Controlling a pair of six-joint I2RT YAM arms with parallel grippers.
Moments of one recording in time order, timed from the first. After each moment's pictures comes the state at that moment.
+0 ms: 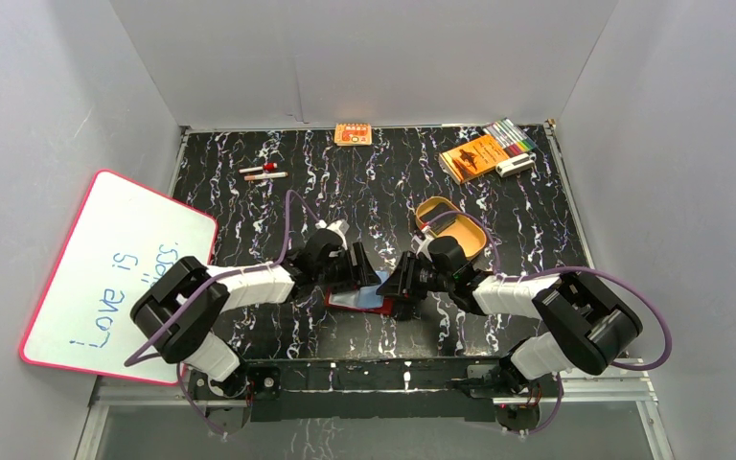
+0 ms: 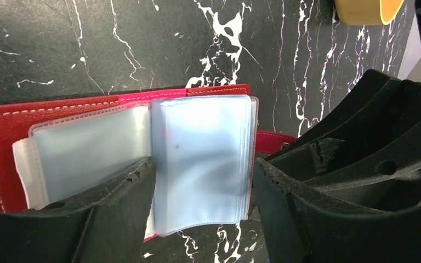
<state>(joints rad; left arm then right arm) -0.77 1.53 0.62 0.16 0.16 -0.89 0.71 1.42 0.41 0.40 -0.44 0.95</state>
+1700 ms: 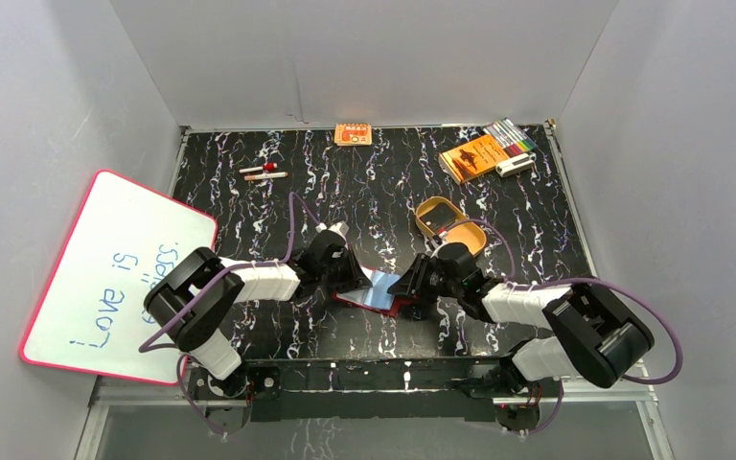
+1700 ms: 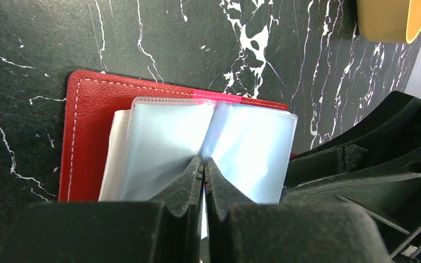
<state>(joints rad) -0.76 1.62 0.63 0.21 0.15 -0.92 0.67 1.34 0.33 0.38 -0.33 1.03</state>
